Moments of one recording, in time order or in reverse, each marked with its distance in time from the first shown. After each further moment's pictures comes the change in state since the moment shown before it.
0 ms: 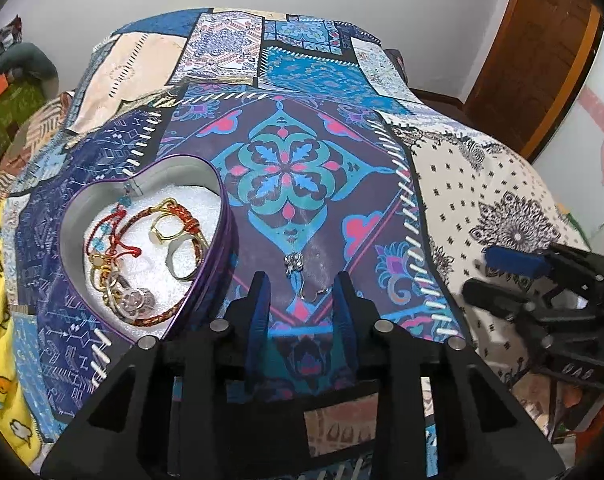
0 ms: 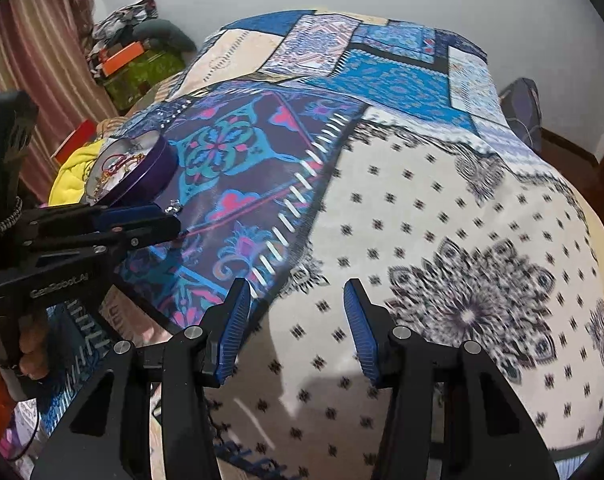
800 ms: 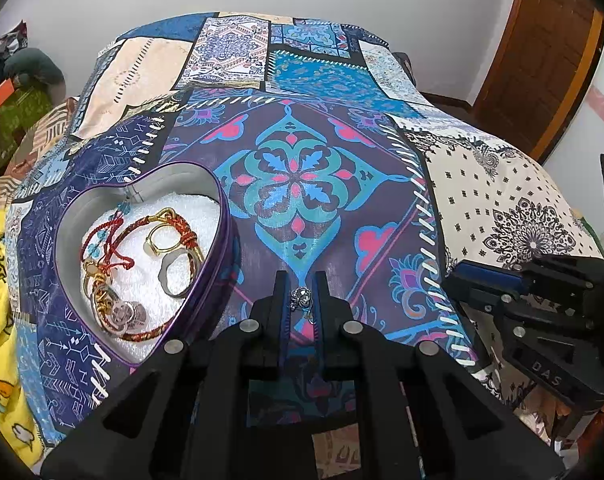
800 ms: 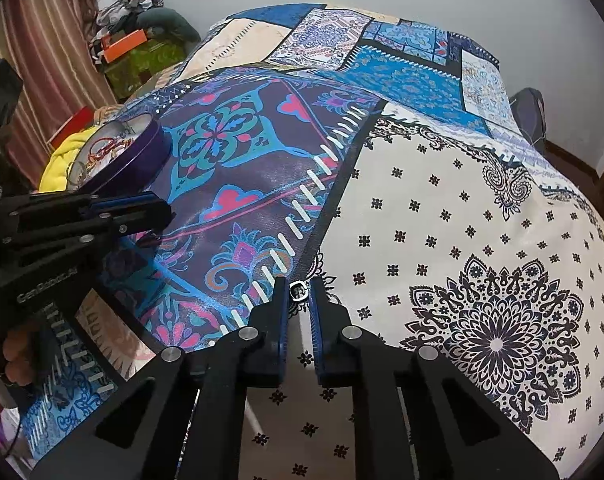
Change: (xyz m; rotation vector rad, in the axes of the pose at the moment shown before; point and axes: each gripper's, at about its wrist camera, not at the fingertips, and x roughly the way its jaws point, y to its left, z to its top) left arm 0.008 -0.003 0.002 0.014 -0.029 0.059; right arm 0.019 0.004 0.001 -0.034 0.003 -0.029
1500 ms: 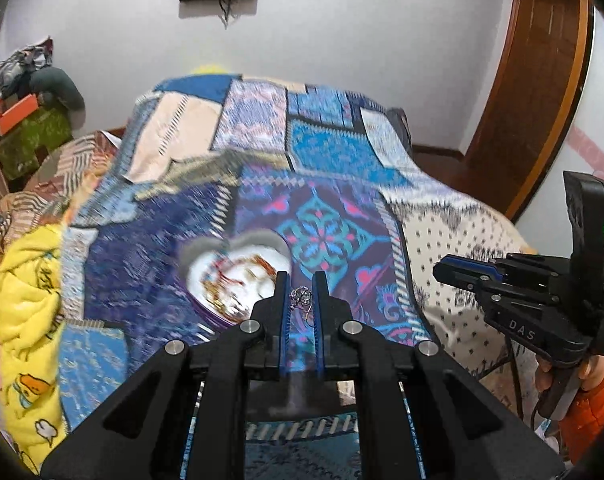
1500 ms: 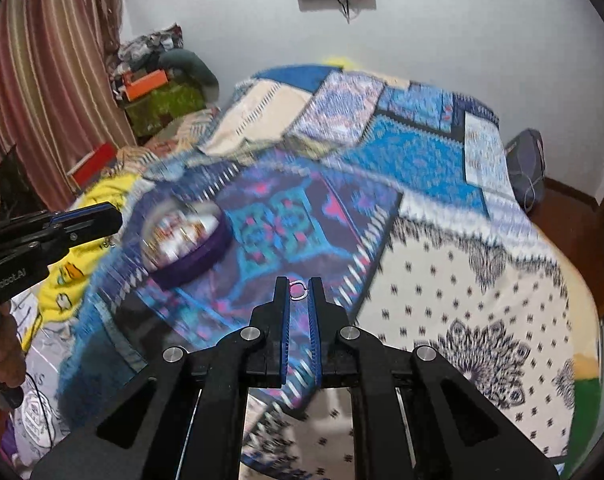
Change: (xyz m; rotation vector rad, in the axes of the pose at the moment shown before) left arm -0.120 0.035 -0.001 -0.041 -0.201 -0.011; right arm -0.064 0.038 0.041 -0.021 -0.190 0.031
